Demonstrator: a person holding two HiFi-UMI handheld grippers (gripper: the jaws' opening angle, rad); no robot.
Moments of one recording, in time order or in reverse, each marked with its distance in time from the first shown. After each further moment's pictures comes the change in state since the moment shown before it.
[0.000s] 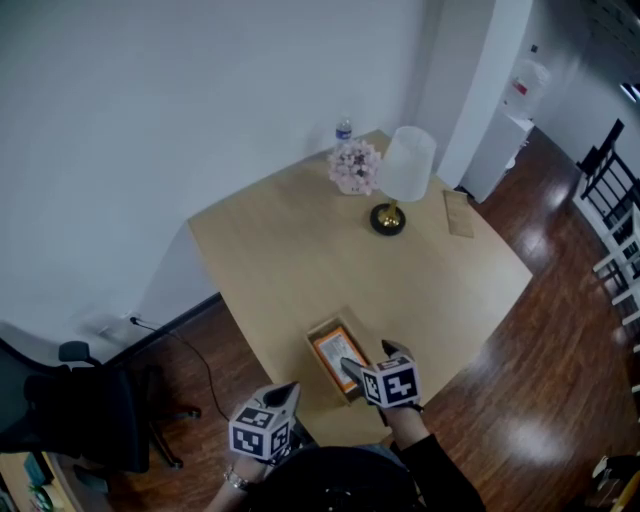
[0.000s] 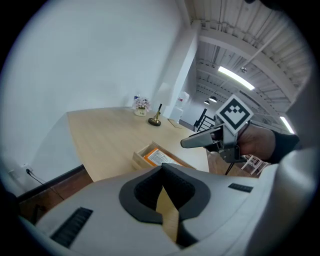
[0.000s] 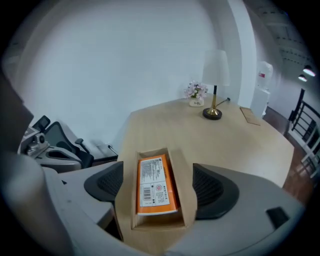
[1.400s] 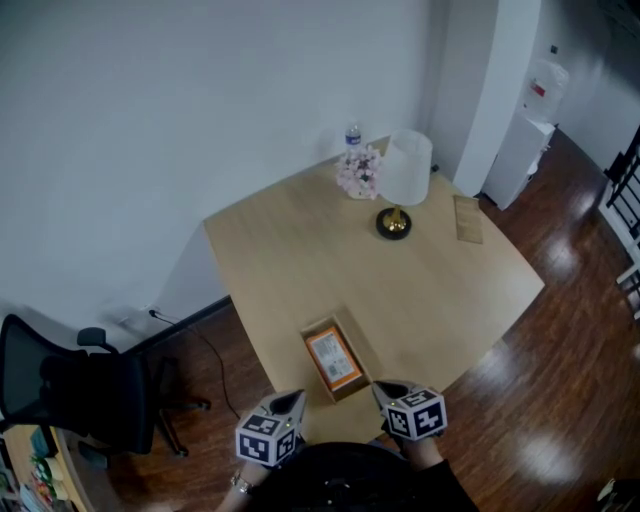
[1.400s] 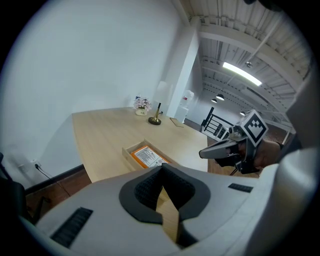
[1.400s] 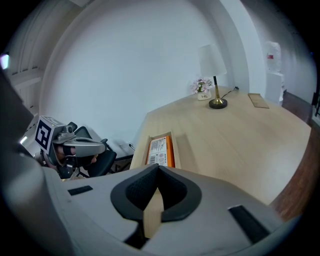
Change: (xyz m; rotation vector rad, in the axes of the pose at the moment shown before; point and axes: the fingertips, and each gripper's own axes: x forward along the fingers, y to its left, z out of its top) left arm 0.005 -0.059 -0.010 -0.016 0.004 0.100; right arm -0.057 -0.025 -0.075 0.013 -0.027 0.264
